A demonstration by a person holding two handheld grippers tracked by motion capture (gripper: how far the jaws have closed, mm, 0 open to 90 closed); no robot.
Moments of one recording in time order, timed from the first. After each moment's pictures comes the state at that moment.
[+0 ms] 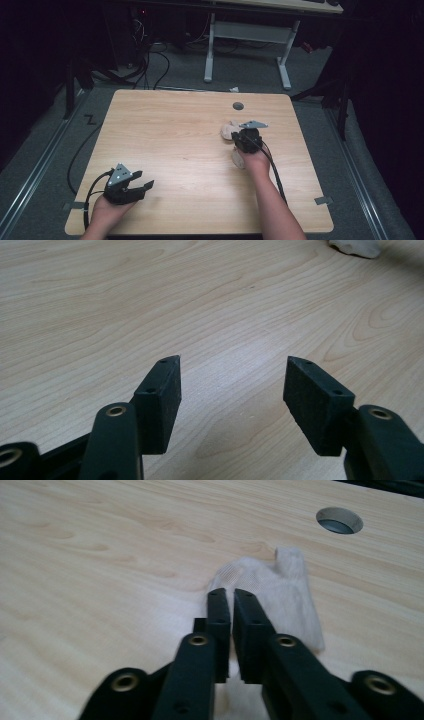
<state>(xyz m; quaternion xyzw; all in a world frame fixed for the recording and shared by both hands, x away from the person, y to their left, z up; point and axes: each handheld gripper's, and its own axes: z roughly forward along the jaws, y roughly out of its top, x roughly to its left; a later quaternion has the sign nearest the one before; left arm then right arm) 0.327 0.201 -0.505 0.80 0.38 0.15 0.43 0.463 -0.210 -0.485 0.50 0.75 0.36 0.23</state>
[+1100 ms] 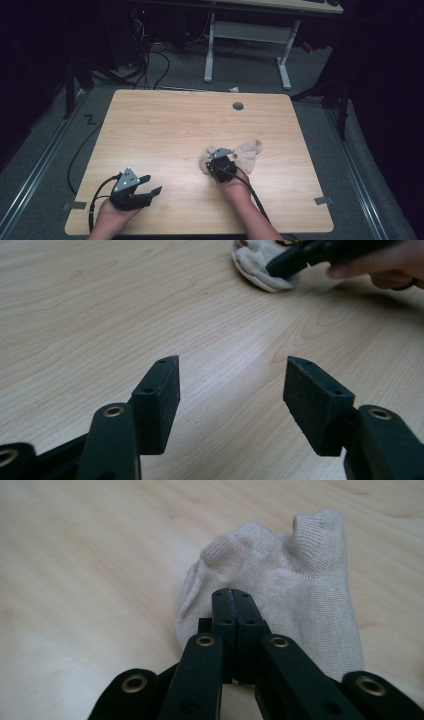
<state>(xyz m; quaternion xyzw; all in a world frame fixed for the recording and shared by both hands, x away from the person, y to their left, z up) 0.313 0.181 -0.500 0.81 0.35 0.14 0.45 0.385 -0.127 -0.521 0.40 0.84 0.32 0.18</state>
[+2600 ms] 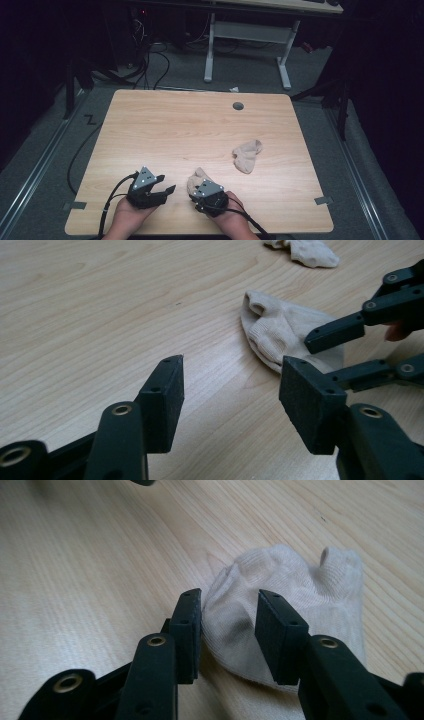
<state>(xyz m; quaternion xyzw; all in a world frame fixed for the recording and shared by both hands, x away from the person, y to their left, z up) 0.317 0.140 -0.501 0.81 0.36 0.13 0.44 0.299 -0.097 -0.522 0.28 0.88 0.35 0.19</state>
